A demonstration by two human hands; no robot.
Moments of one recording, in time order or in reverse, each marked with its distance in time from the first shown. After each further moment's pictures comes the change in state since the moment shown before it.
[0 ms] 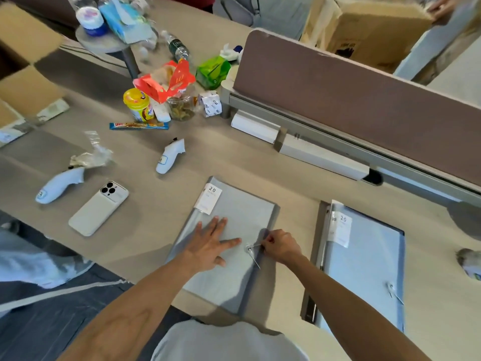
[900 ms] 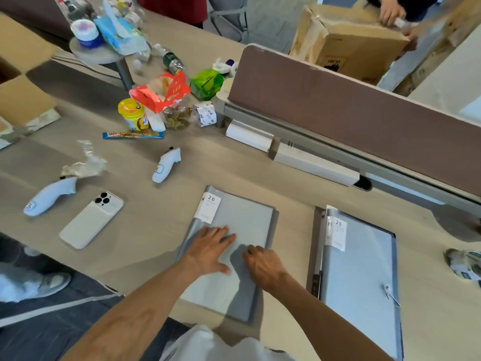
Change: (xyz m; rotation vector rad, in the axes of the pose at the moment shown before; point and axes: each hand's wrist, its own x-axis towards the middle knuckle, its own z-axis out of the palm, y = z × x) left_hand 0.016 -0.008 0.000 -0.031 0.102 0.007; right_hand -0.035 -0.031 0.032 -0.708 0.092 -0.517
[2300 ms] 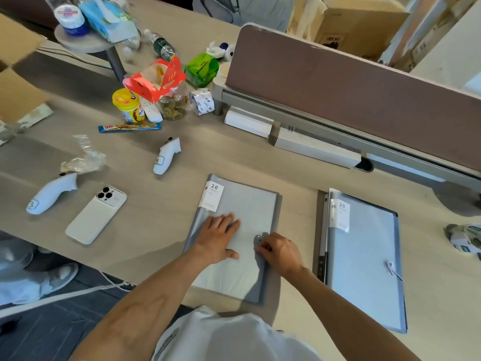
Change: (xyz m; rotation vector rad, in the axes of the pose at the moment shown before) left_hand 0.002 0.001 0.009 -0.012 0.003 0.001; right_hand -0.015 0.018 0.033 0.504 0.286 0.273
